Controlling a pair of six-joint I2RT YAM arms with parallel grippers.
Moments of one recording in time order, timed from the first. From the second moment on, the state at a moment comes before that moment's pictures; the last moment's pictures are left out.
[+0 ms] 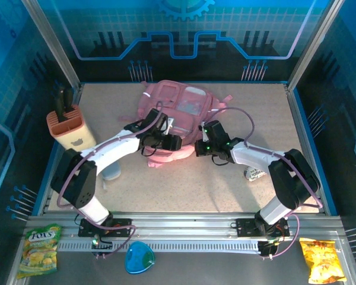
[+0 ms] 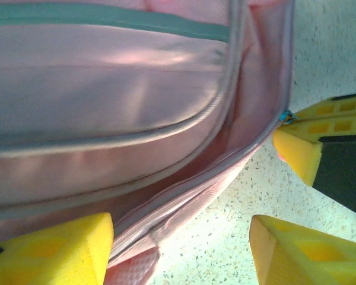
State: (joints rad) left arm -0.54 1.64 1.15 -0.48 0.22 -0.34; right arm 0.56 1.59 0.87 -0.14 -0.11 0.43
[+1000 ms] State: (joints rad) left arm -0.58 1.86 1.32 -0.60 0.25 0.00; right arm 0.50 1.59 0.79 -0.05 -0.21 0.50
